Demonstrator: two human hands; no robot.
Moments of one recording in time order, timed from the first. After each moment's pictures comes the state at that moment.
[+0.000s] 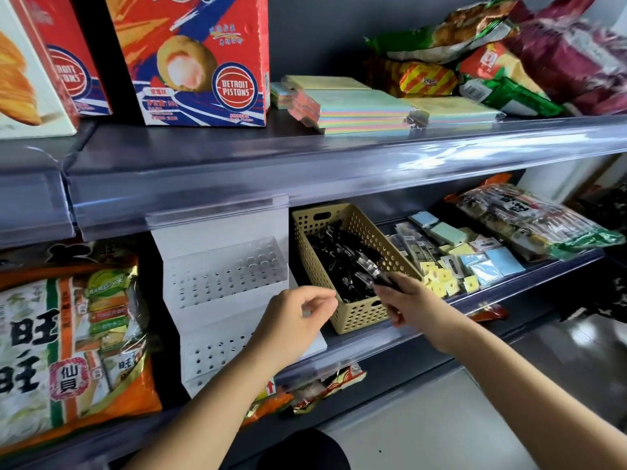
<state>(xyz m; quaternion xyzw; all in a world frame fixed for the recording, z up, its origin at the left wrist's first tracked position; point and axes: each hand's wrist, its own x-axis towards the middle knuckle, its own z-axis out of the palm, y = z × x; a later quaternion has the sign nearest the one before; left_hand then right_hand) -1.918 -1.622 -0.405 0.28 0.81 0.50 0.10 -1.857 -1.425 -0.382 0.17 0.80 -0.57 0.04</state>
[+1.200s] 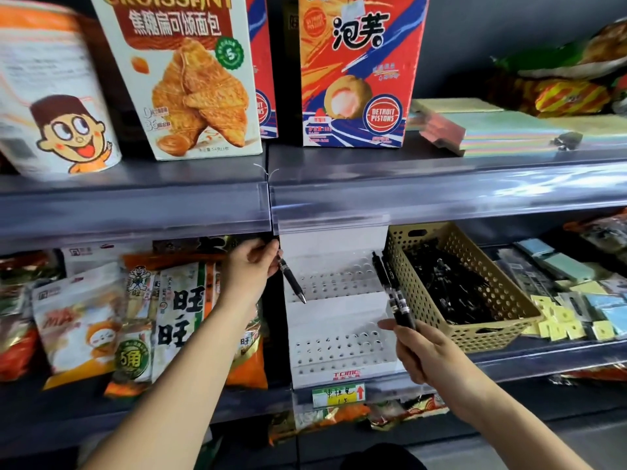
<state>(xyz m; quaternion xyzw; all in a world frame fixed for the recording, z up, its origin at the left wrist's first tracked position) -2.003 -1.770 -0.379 -0.03 0.68 0.73 -0.09 -1.863 -1.548 -0.400 0.09 0.72 -0.69 0.07</state>
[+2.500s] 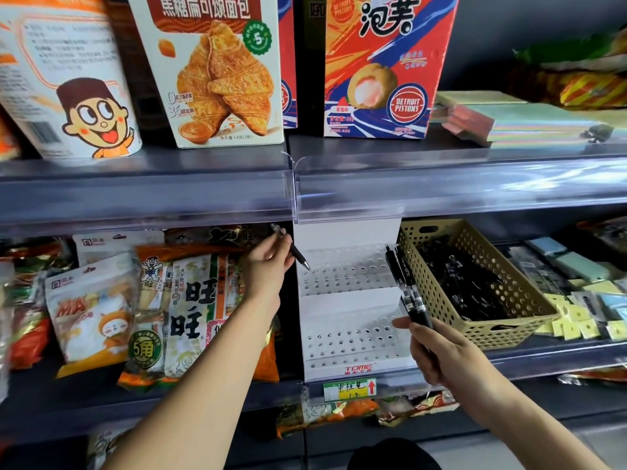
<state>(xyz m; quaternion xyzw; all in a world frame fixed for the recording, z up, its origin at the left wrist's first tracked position) -2.020 -1.763 -0.408 -0.08 0.57 0.81 -0.09 -1.857 -1.555 -0.402 0.10 0.72 -0.69 0.05</state>
